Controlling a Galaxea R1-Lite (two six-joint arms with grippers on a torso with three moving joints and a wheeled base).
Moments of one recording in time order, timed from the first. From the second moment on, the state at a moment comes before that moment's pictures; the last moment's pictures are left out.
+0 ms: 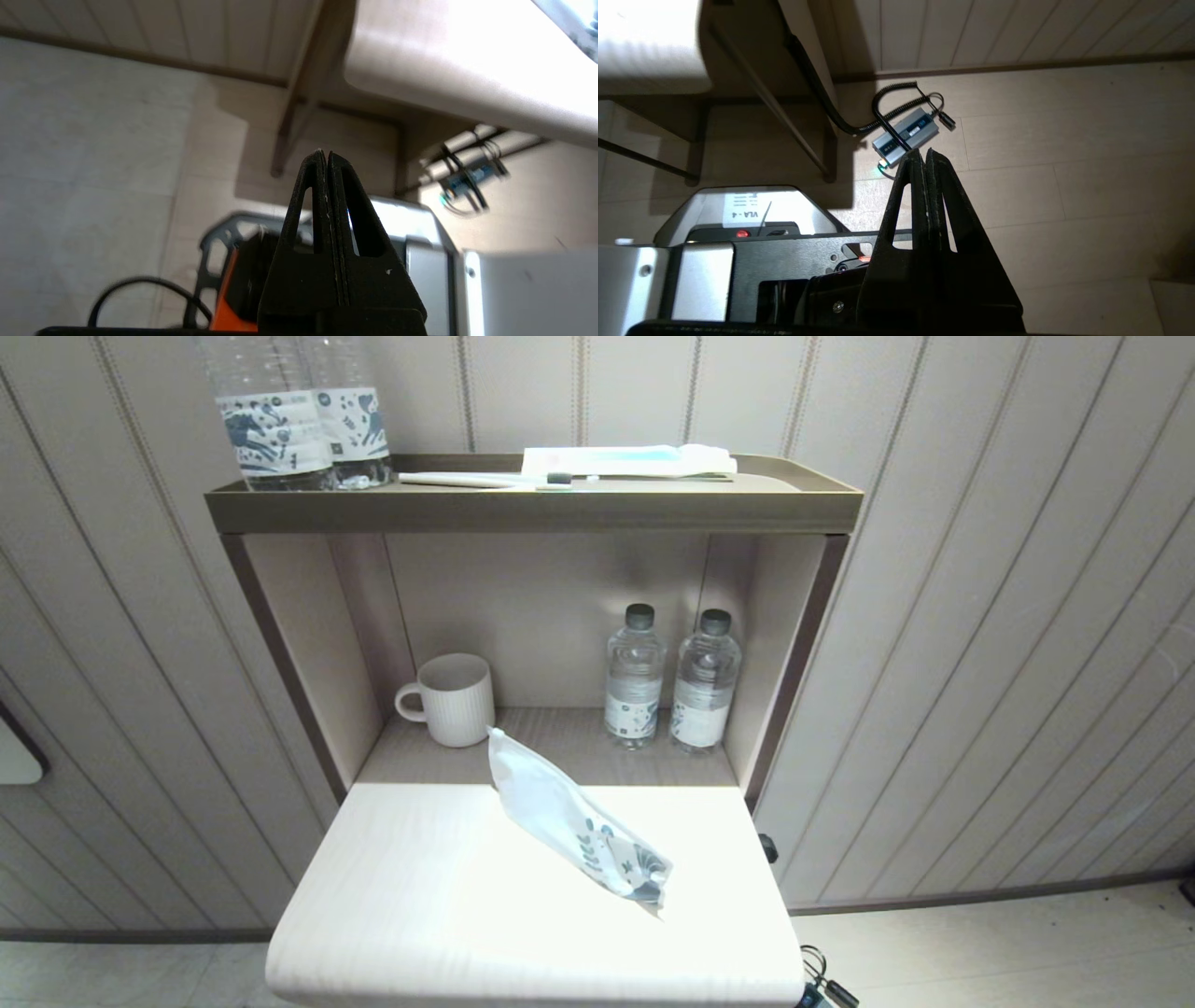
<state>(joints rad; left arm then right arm) -0.12 0.28 -0.73 0.98 0.09 -0.28 0.14 0.33 -0.70 0.84 -0.19 0.12</state>
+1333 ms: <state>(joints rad) 0.01 0.00 -0.07 0.17 -0.01 0.07 0.00 0.00 -0.01 -0.10 -0.01 0.01</state>
